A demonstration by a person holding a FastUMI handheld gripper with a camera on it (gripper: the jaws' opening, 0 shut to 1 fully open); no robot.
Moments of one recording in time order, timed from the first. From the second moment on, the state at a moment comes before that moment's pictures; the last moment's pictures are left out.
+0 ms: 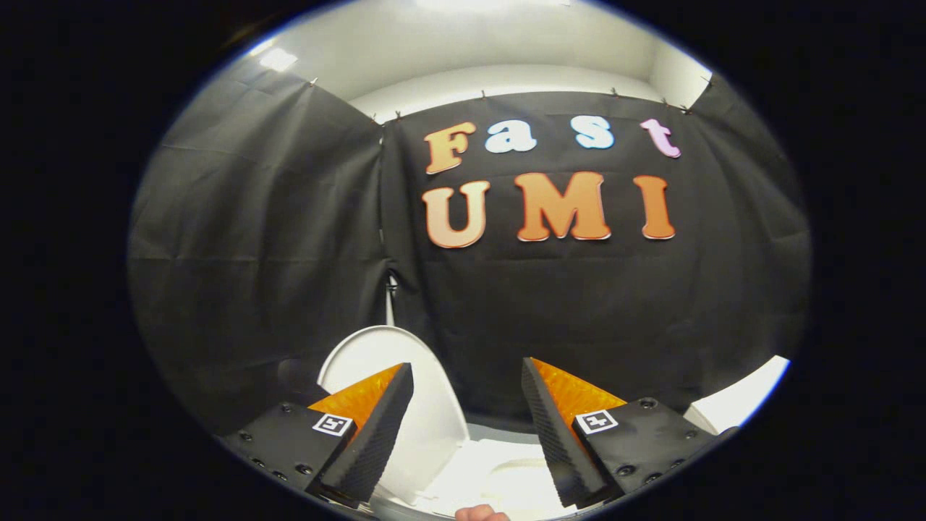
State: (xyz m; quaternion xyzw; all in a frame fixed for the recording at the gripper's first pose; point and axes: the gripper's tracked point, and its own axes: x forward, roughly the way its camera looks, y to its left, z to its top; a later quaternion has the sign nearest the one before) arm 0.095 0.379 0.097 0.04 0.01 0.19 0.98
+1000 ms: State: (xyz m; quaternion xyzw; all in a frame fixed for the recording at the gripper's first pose) arm 0.074 0.062 -0.001 0.00 0.06 0.01 1.00
